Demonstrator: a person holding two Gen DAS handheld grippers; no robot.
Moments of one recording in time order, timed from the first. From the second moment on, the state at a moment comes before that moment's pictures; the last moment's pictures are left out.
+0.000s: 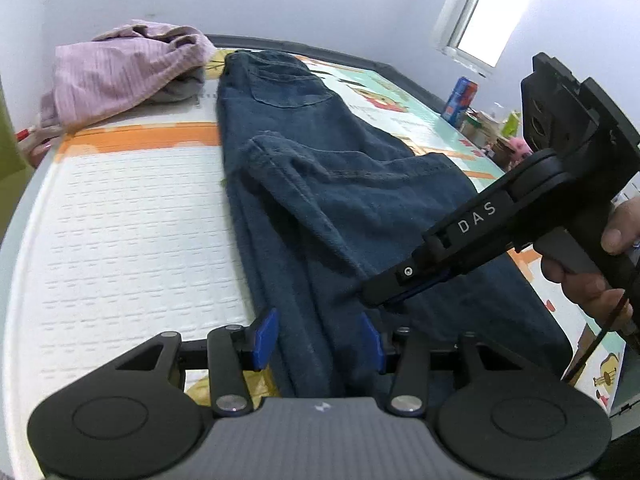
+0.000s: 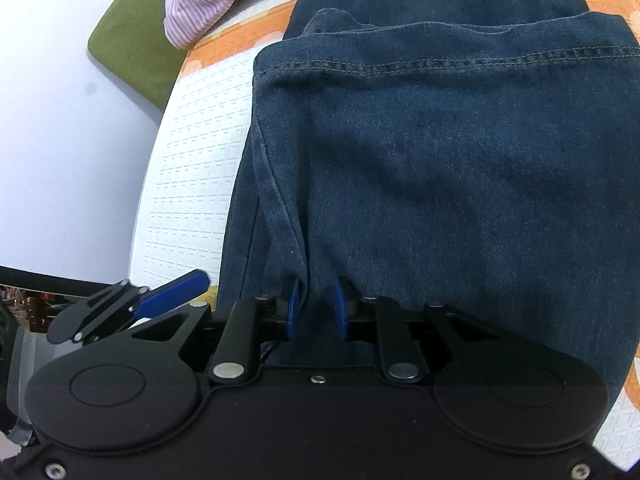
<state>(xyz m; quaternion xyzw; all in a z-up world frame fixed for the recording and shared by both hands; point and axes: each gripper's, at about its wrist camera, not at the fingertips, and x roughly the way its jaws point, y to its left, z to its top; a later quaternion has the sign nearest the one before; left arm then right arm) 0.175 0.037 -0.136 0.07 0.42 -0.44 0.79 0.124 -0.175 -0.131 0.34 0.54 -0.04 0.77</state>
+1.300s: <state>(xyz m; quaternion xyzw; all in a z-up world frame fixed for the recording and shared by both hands) 0.209 0.031 -0.164 -0.04 0.52 -0.46 0.72 0.124 -0.184 -0.138 0.37 0.53 -0.05 0.76</state>
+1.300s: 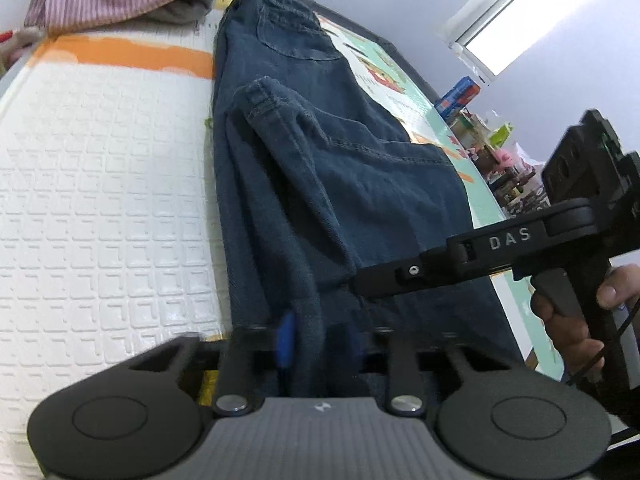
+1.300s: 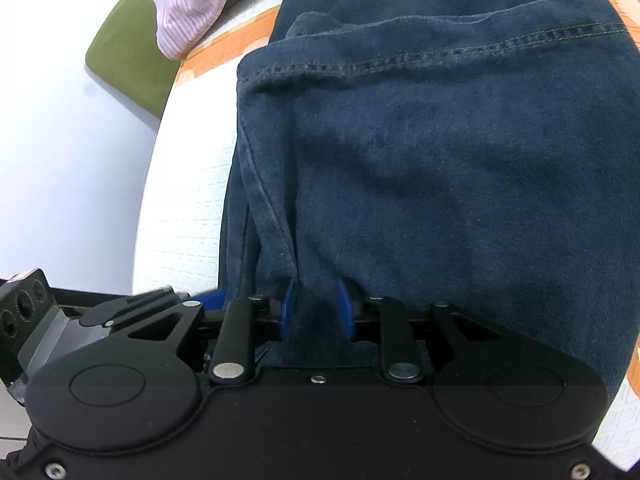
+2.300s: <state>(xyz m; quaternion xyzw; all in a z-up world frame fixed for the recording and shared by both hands) 0.202 0.045 -0.176 -0.05 0.55 -0.45 0.70 0.169 -0.139 -0.108 0.29 0.50 -0.09 0.81</state>
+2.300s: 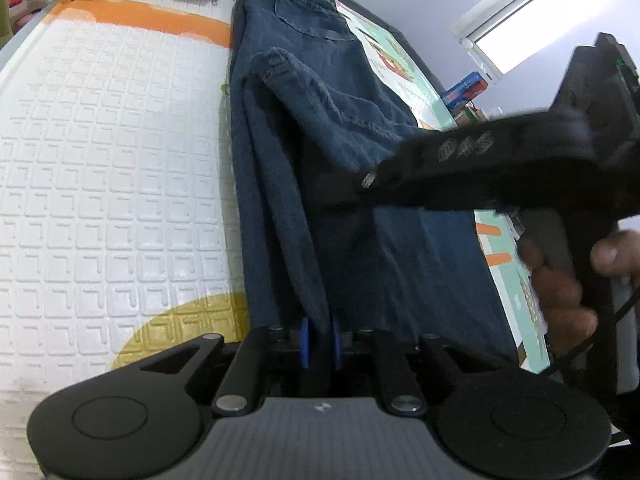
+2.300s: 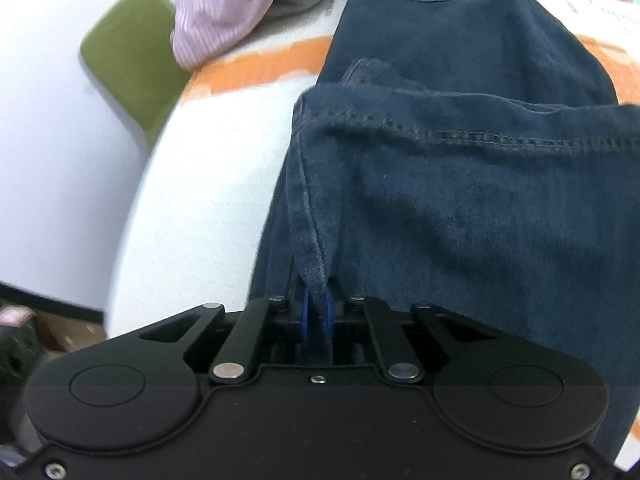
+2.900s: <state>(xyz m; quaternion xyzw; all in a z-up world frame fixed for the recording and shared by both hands) 0.210 0.070 -0.197 -0.14 0.59 -0.47 0.64 0.196 -0.156 -0.094 0.31 0.47 -0.10 0.82</state>
